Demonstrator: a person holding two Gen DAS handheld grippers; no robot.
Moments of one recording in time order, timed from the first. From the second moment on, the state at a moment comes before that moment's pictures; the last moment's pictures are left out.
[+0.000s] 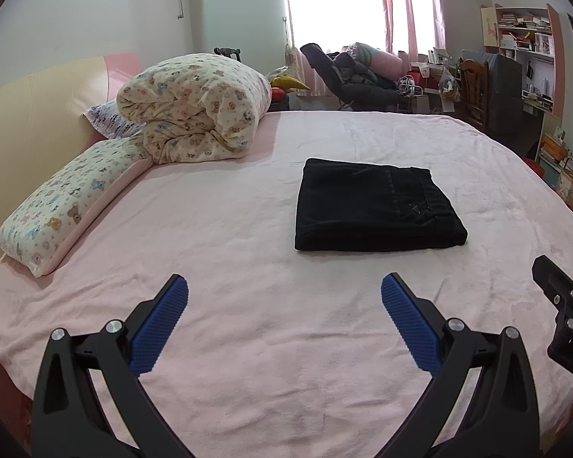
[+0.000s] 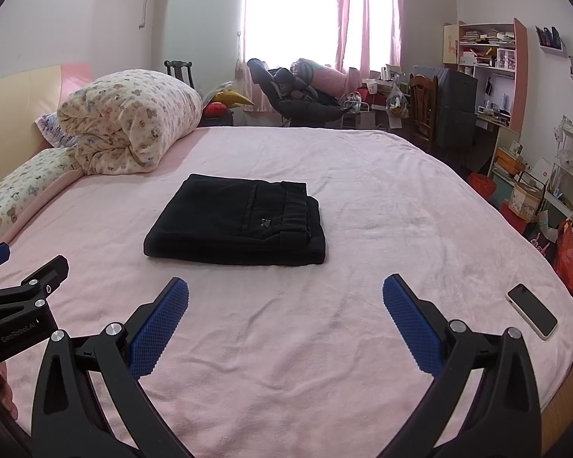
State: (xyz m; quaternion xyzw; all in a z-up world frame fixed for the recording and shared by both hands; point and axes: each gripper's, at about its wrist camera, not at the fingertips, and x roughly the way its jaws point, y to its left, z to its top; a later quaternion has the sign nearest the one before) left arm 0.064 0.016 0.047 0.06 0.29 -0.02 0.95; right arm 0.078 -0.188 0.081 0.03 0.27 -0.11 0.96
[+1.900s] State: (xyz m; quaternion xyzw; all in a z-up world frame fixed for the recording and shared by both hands) left arm 0.063 0.016 0.043 0.08 0.29 -0.04 0.95; right arm 0.080 -0.184 0.077 0.03 0.28 -0.10 0.95
